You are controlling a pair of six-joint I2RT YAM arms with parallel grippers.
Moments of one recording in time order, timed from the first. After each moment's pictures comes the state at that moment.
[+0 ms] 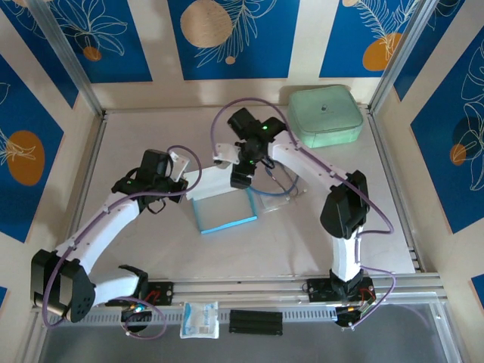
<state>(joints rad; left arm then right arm) -0.36 1.19 0.90 -0.60 0.10 0.09 0.67 1.92 1.86 -1.13 -0.18 -0.76</state>
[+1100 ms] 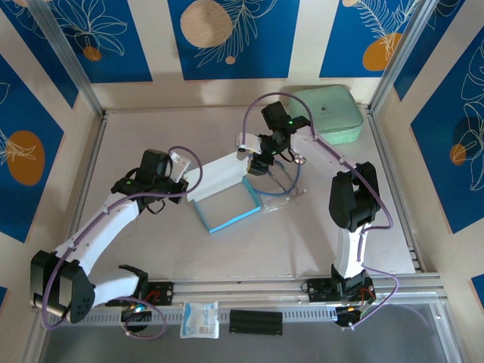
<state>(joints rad) -0.37 1.18 0.90 -0.59 0.11 0.14 0.45 1.94 1.69 -0.88 -0.45 -0.99</state>
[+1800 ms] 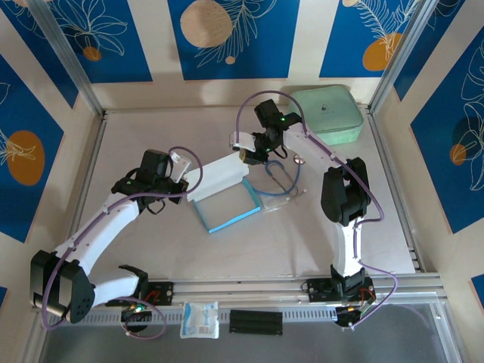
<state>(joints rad) -0.37 1.18 0.90 -0.60 0.11 0.14 0.47 2.03 1.80 -0.91 -0.43 -1.01</state>
